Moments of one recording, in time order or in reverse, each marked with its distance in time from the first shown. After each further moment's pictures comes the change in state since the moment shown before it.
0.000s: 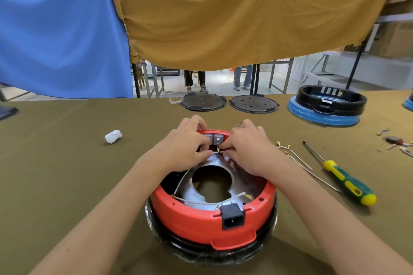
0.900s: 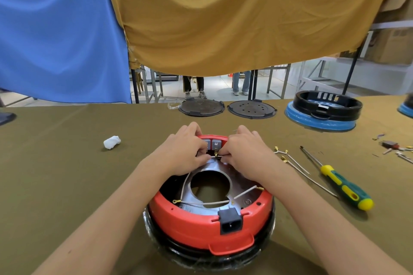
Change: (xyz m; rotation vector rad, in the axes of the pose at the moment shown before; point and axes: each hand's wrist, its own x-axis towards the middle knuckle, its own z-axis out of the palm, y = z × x) left_hand 0.010 -0.006 0.007 0.064 0.008 -0.042; right_hand 0.005 0.001 0.004 -0.121 0.010 -0.039
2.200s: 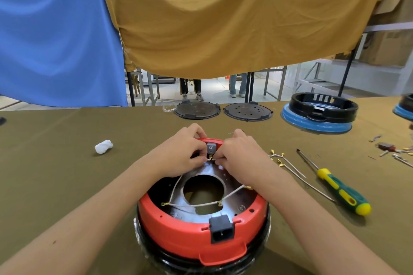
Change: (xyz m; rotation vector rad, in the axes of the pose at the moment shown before) left_hand 0.009 -0.005 0.002 -0.135 0.055 0.178; right_hand -0.003 0.000 -0.003 0.075 0.012 -0.003
